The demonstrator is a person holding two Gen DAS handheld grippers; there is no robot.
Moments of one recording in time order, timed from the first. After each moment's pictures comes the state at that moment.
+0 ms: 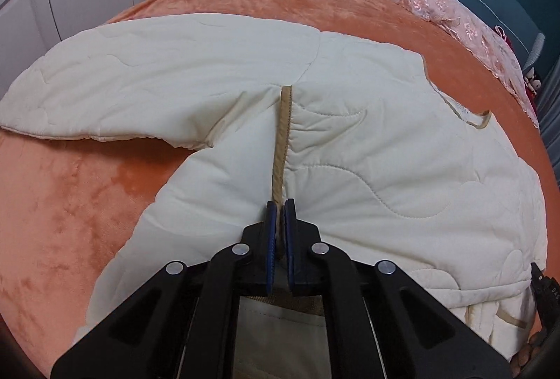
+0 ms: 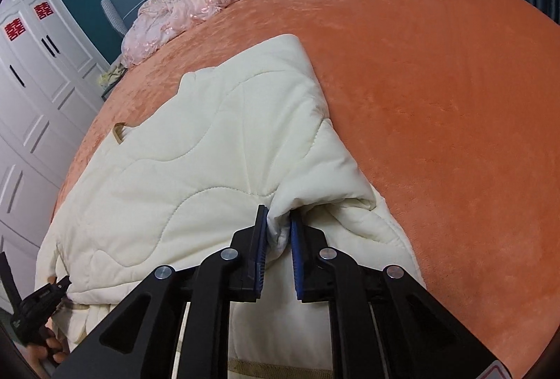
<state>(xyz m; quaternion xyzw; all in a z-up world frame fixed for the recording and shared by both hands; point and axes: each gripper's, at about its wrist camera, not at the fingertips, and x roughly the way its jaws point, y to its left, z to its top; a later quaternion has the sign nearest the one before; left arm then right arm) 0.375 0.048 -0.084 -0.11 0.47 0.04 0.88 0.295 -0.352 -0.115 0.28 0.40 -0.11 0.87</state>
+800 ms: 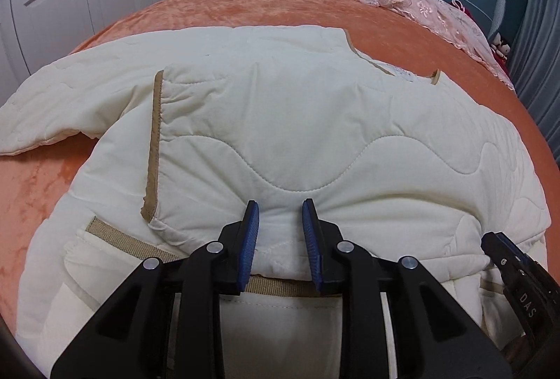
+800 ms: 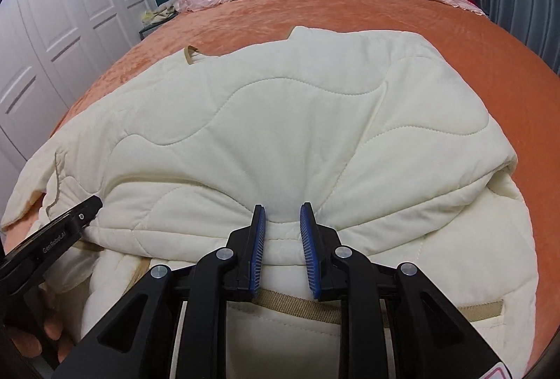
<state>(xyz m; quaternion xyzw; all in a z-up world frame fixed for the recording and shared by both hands) 0.348 -0.026 -0.094 -0.05 0.43 -0.03 0.90 0.303 -0.228 -0.112 0.13 0.41 -0.04 0.90</state>
